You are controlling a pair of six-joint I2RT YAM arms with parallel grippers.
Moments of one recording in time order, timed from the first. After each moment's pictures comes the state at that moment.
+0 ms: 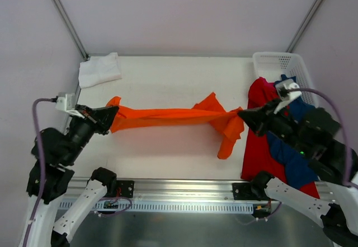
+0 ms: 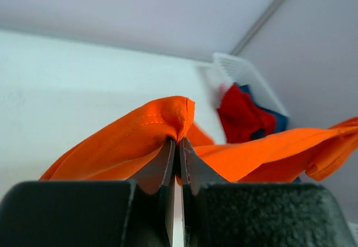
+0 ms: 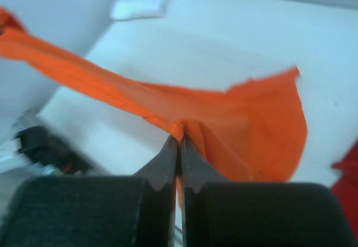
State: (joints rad) left arm -0.37 0.44 1.00 -0.59 0.01 -0.52; right arm 0.79 0.72 1.32 -0.84 0.16 0.32
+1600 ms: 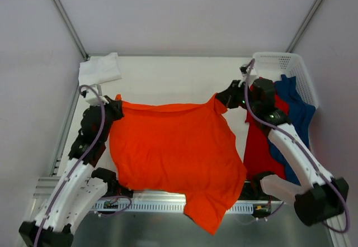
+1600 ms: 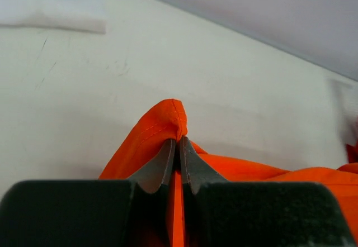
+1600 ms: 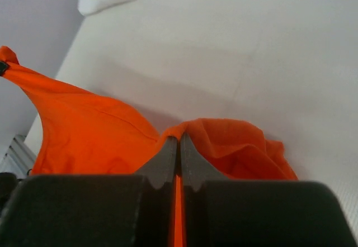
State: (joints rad) left arm -0.28 0.56 0.65 -0.24 -0.23 -0.44; right arm 0.34 1.00 0.92 -0.23 -0.35 0.39
